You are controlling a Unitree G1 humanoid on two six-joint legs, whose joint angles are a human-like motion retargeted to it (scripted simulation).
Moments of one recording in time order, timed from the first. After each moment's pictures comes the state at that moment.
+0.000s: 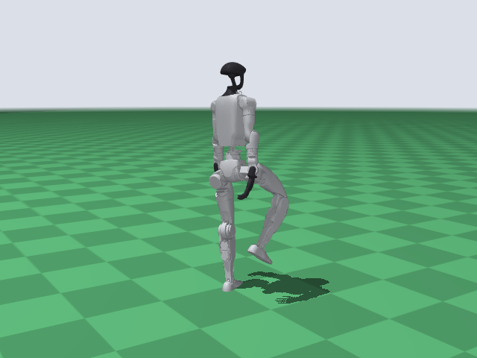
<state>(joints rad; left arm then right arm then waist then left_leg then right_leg) -0.13 0.24 0.25 1.51 0.05 0.08 -0.18 0.06 -0.16 0.00 1.56 -0.80 0.05 0.32 -0.31 0.13 -0.06 -0.24 0.07 0.16 0.16 -0.08 0.08 -1.02 -0.11 -0.22 1.56 -0.09 -0.02</state>
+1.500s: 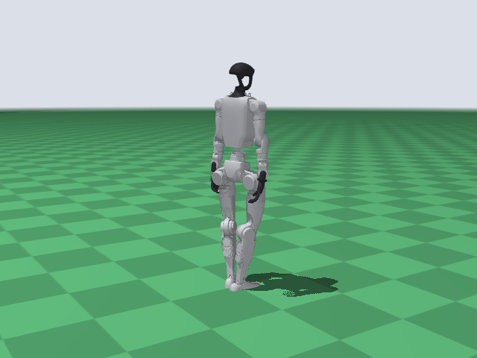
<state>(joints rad) -0.02 0.10 0.27 1.65 0.11 0.08 -0.18 0.02 -0.15 0.06 1.58 -0.76 0.08 0.28 -0.12 0.04 -0.11 -0.15 -0.06 0.38 0.15 -0.10 0.09 -0.07 0.02 -0.32 0.05 -0.19 -0.15</state>
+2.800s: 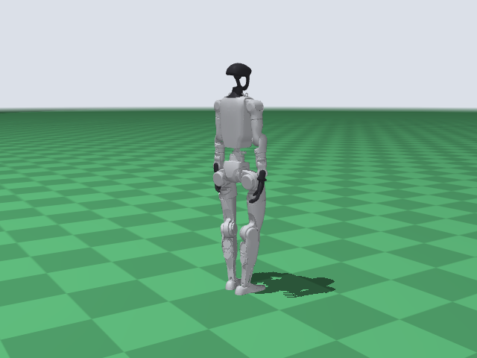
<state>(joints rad) -0.05 0.11 0.28 1.63 0.09 0.07 -0.21 0.01 -0.15 0.06 1.56 -0.83 0.07 0.28 -0.08 0.06 -0.13 -0.09 -0.05 0.44 0.05 -0.12 0.09 -0.10 0.00 -0.19 0.11 -0.19 -0.08</state>
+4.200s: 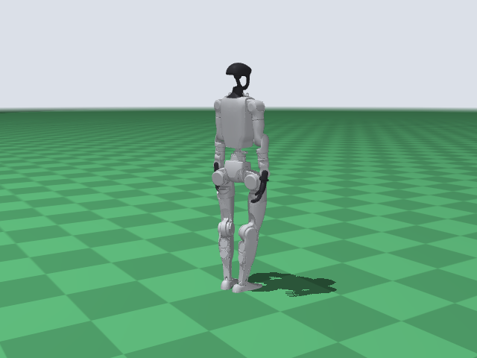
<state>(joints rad) -0.04 0.10 0.26 1.66 0.12 0.08 -0.24 0.02 -0.16 0.05 1.56 -0.84 0.07 0.32 -0.21 0.05 -0.16 -0.07 -0.07 0.29 0.08 -0.12 0.08 -0.05 -0.01 -0.35 0.07 -0.19 -0.11</state>
